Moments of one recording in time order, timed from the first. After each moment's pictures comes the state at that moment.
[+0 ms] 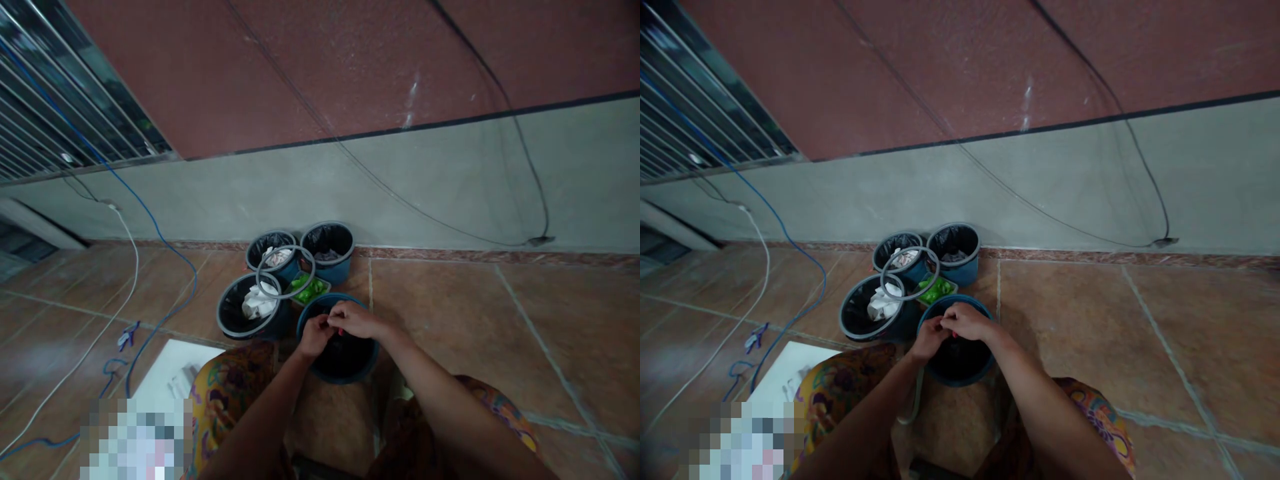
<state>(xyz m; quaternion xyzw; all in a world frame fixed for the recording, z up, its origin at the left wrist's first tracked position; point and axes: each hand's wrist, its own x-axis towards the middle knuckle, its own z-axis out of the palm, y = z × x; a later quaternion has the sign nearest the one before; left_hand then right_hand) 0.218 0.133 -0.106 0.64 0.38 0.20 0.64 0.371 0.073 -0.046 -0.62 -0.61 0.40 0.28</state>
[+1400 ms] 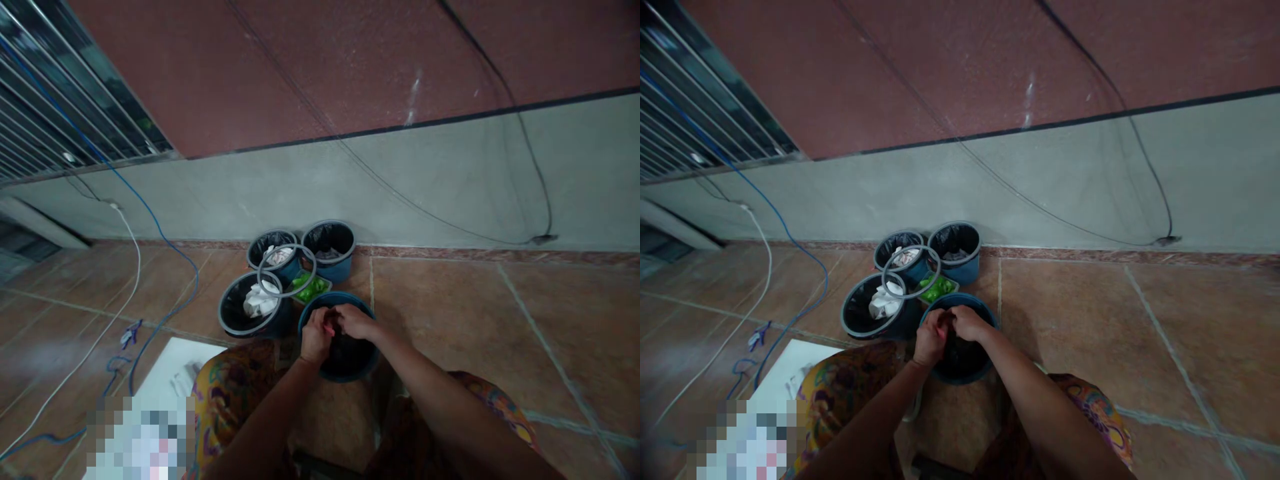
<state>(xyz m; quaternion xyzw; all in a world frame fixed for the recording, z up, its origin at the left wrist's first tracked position) 0.212 0.120 -0.102 0.85 0.39 0.24 0.25 0.361 0.078 -0.079 -0.66 -0.57 0.41 0.26</state>
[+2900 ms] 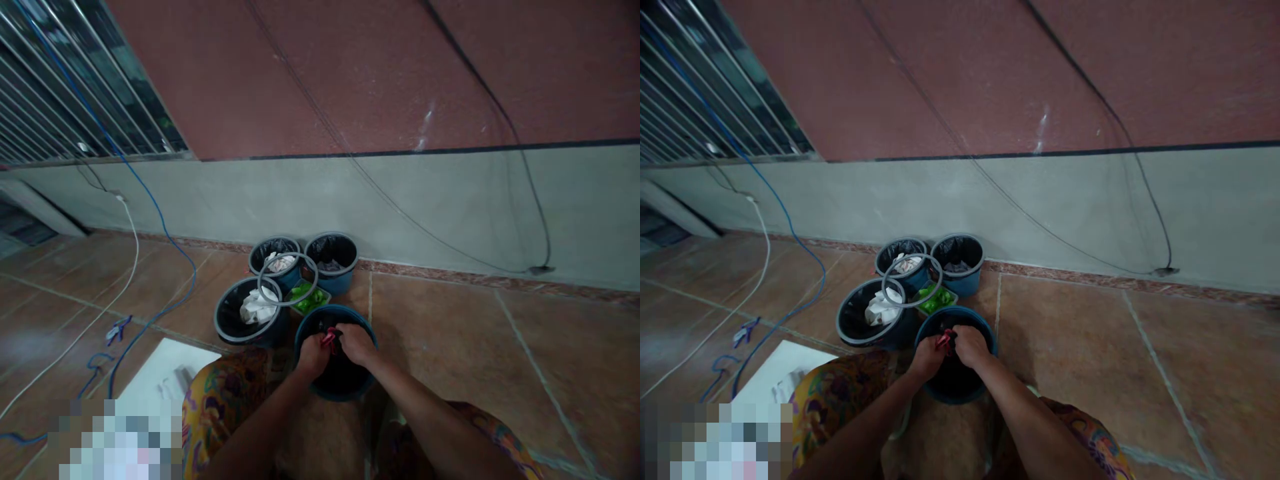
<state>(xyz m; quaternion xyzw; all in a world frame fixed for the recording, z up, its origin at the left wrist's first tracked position) 0.211 0.121 -0.093 0.80 0.48 0.03 0.37 0.350 0.067 -0.073 -0.76 -0.59 0.27 0.10</state>
